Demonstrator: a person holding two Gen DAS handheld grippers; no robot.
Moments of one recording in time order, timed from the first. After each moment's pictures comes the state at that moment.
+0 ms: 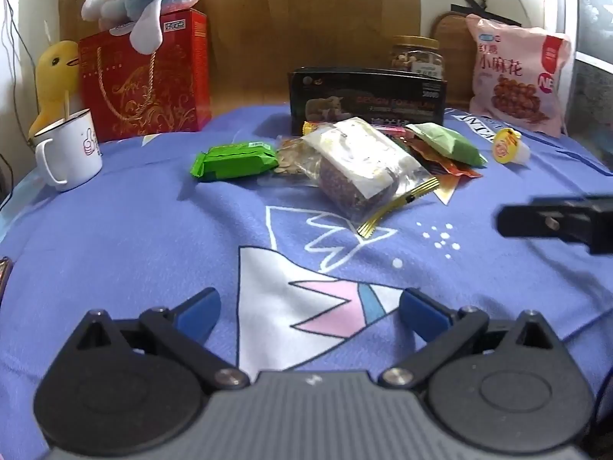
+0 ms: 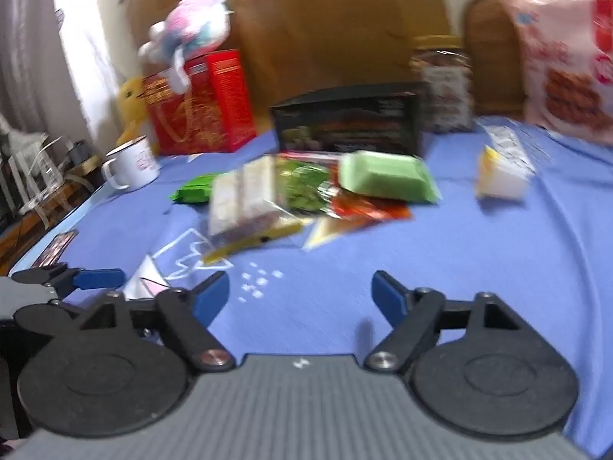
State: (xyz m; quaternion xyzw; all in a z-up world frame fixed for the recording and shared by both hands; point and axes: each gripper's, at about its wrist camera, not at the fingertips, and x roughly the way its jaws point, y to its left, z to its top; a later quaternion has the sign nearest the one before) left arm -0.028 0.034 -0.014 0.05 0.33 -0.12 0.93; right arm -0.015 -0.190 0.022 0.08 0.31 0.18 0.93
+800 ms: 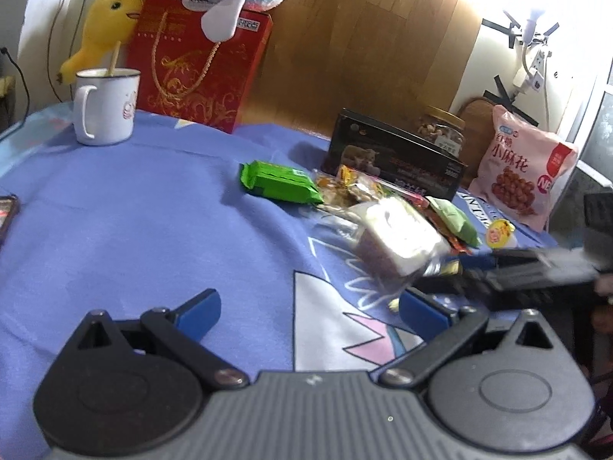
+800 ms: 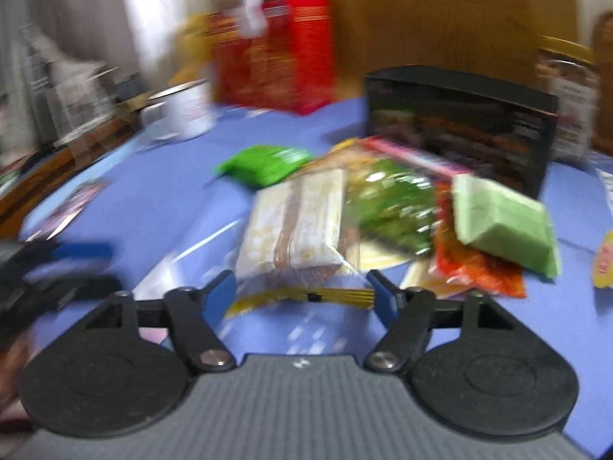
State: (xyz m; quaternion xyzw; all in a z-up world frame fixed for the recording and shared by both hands) left arm -0.026 0.101 -0.003 -0.12 0.31 -0.14 0.93; right arm 0.051 -0.150 0.020 -0.01 0.36 0.32 0.87
